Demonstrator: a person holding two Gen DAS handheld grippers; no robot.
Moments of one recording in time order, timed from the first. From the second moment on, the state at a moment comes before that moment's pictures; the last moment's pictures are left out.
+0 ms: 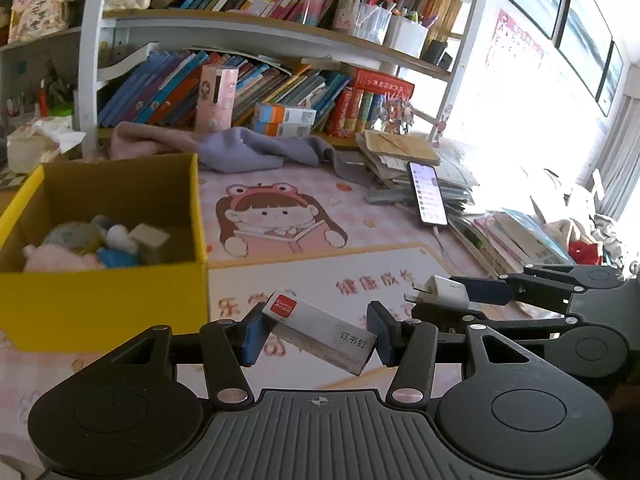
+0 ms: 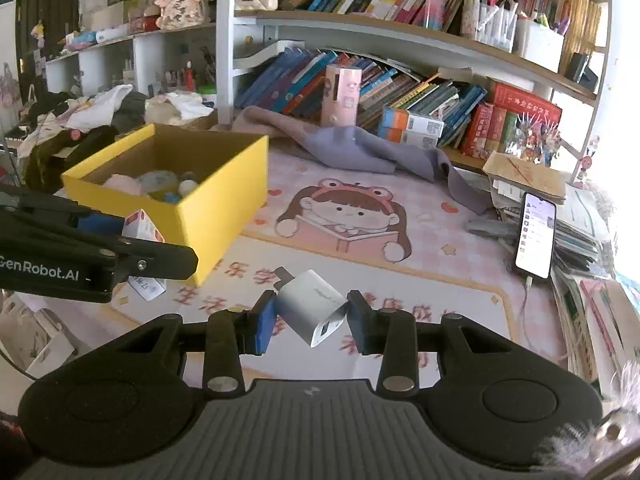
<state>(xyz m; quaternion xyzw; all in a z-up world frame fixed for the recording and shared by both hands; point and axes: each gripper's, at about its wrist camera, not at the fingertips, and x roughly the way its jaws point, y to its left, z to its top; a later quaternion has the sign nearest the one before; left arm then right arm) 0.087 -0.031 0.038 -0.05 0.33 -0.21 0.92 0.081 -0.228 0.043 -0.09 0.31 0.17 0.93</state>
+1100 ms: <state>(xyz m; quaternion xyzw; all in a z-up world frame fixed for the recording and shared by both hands) 0.066 0.119 0.066 -0.08 0.27 -0.06 0.96 0.085 -0.078 0.073 -0.12 0.25 0.31 0.91</state>
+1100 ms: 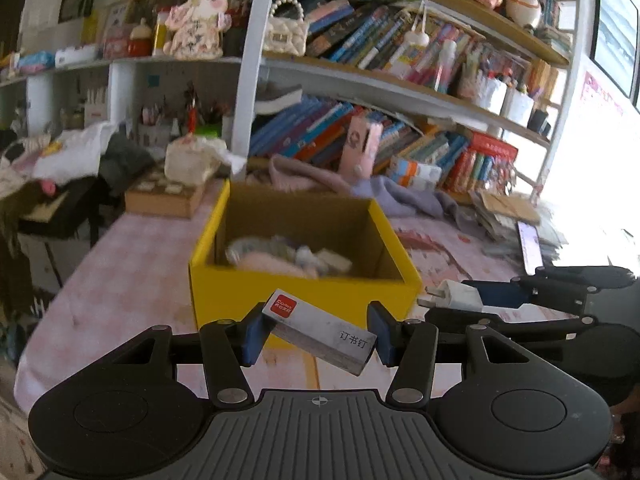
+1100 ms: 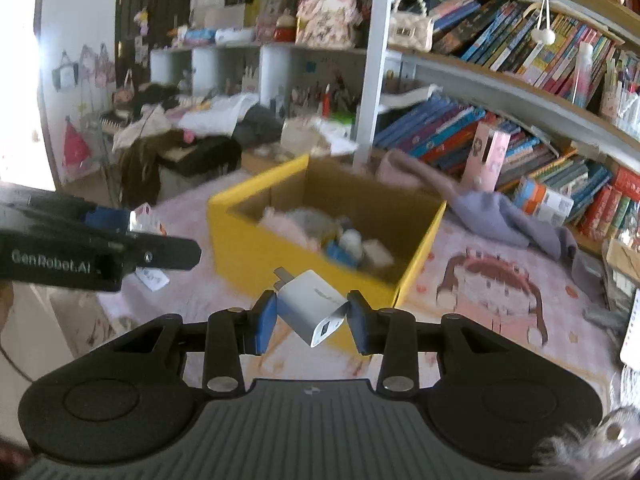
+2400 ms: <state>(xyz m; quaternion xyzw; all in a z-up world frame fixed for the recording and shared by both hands) 0.289 0.094 0.018 -0.01 0.32 -0.04 0.94 0.276 -0.009 0.012 -0.26 0.30 0.35 0.85</state>
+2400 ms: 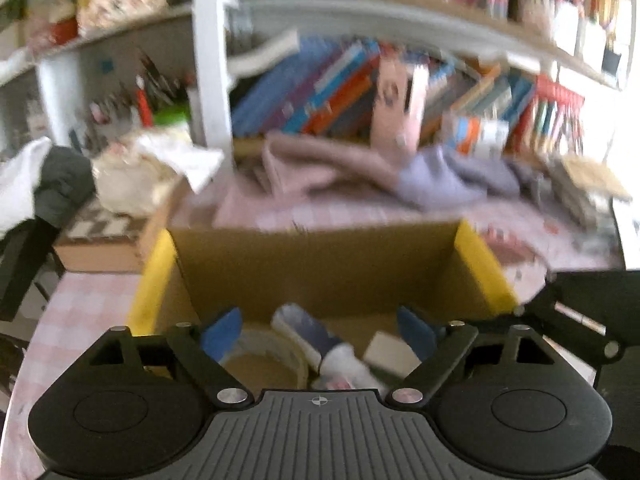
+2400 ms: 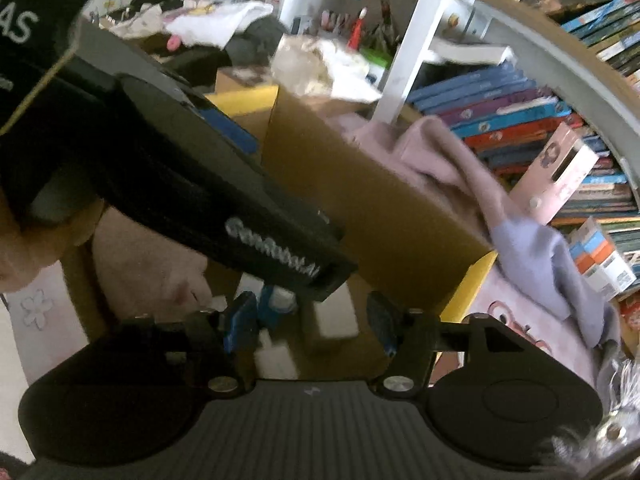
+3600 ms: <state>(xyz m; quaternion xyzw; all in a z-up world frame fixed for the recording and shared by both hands) 0.043 0.039 0.034 0.04 0.33 -0.05 0.94 0.049 -0.155 0.038 -0.07 0.29 0.15 0.94</state>
